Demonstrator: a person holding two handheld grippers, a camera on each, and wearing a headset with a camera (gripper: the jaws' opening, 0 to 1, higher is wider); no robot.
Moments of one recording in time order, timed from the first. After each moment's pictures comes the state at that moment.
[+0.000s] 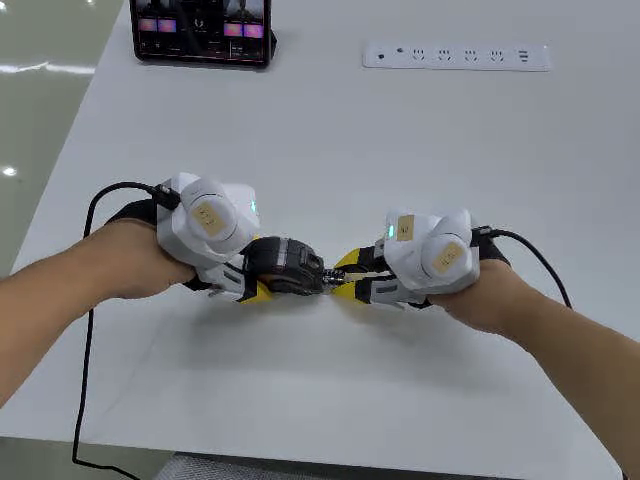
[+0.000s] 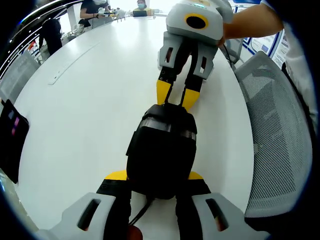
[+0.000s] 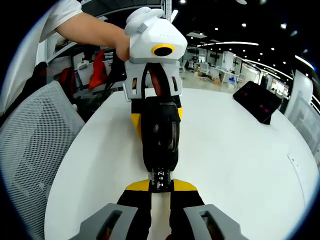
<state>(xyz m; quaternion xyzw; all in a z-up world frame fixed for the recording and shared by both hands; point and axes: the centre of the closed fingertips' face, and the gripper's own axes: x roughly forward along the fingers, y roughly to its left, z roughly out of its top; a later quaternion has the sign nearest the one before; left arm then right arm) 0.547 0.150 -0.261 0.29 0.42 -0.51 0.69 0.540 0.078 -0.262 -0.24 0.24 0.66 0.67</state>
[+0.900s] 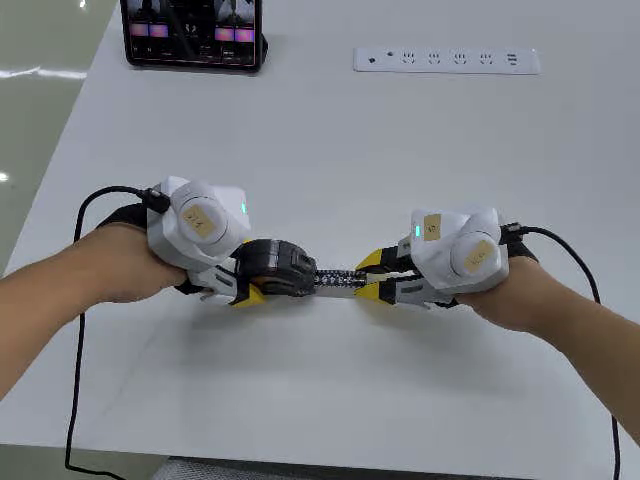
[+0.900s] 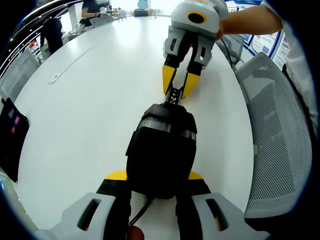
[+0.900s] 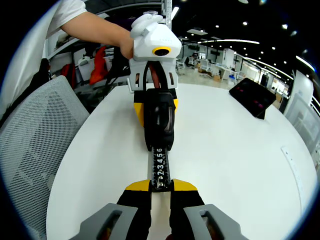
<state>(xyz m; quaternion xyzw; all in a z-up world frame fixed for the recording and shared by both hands) 0.546 0.150 -0.262 0.29 0.42 -0.51 0.69 0.541 0.043 -0.260 -0.26 0.25 0.66 0.66</state>
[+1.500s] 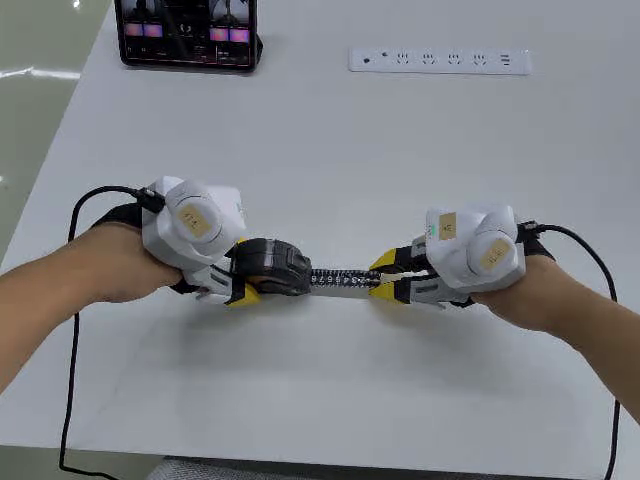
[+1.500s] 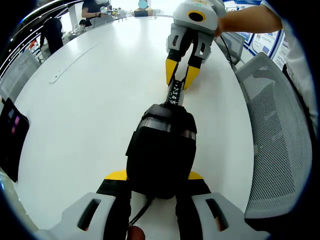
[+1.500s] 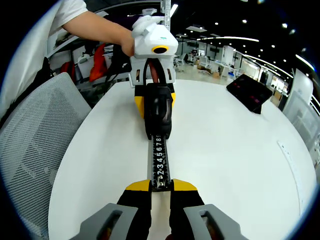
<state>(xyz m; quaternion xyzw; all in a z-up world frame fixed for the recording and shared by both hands) 0.547 0.150 -0.262 0.29 0.42 -0.51 0.69 0.541 0.019 -0.259 -0.27 0.26 0.65 0.66</state>
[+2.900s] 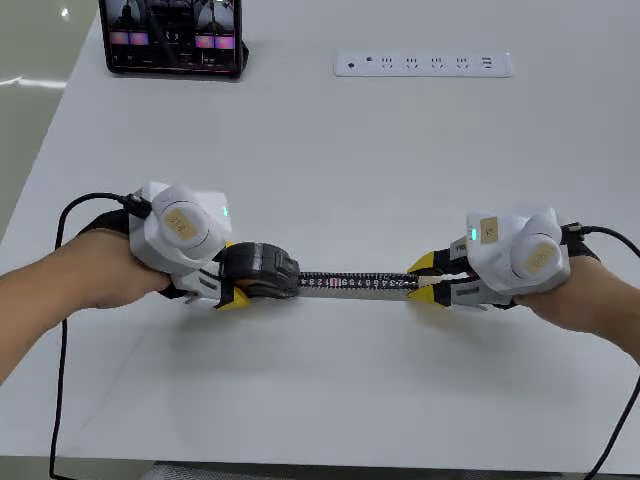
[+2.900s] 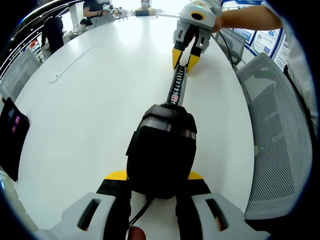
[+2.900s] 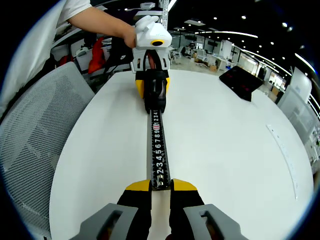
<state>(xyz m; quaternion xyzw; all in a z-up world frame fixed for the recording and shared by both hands) 0.547 0.149 -0.262 0.29 0.43 -0.51 0.69 0.543 -0.045 -0.262 -0.29 0.28 0.63 0.66</state>
